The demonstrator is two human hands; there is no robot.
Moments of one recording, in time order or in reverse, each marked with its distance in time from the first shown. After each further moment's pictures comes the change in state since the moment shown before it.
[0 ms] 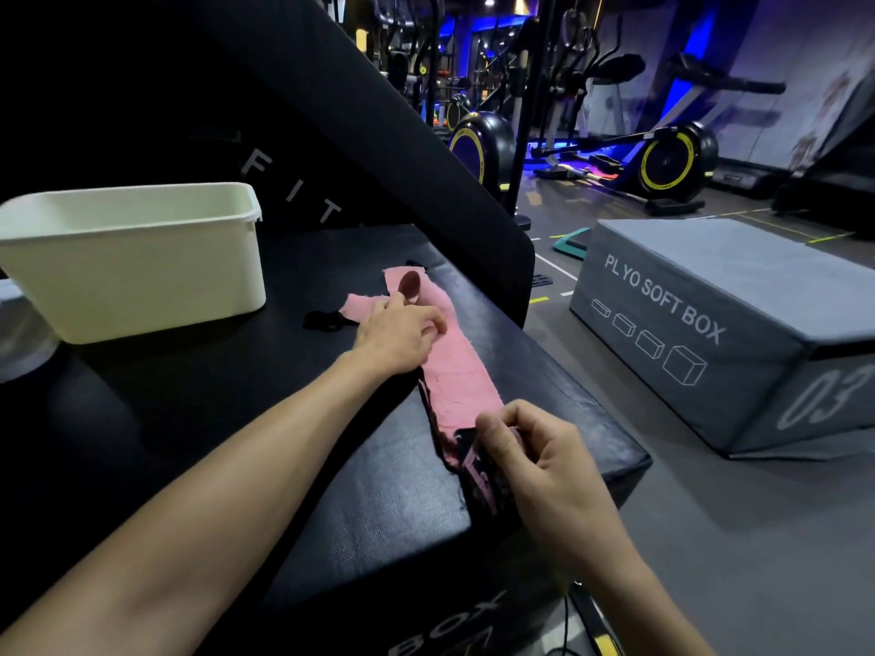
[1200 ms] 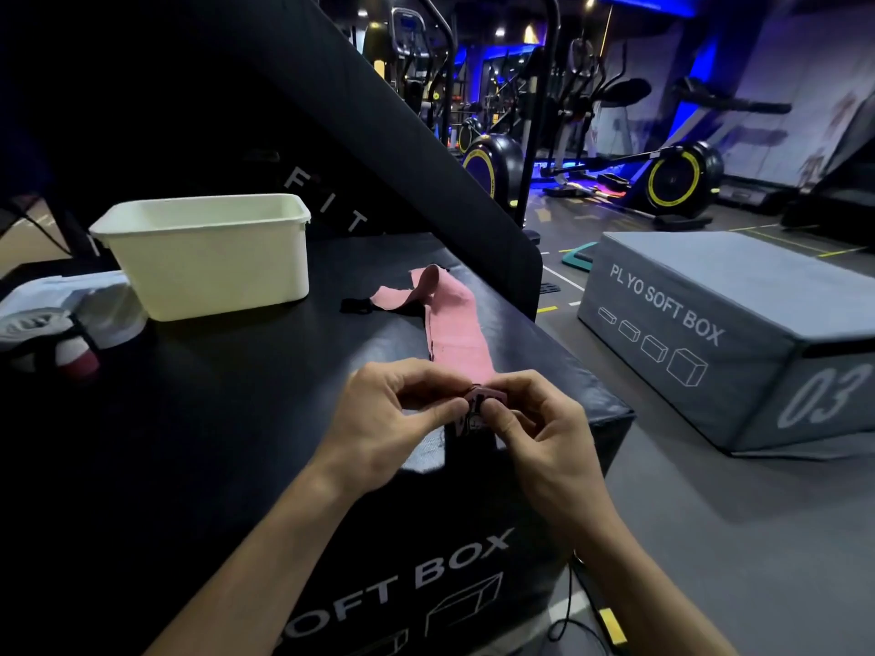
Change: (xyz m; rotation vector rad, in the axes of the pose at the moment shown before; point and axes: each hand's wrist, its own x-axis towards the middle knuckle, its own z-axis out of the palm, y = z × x) left_hand -0.226 0.032 -0.048 -0.980 0.146 0.226; right_hand -0.046 -0.015 0.012 0.153 0.047 -0.178
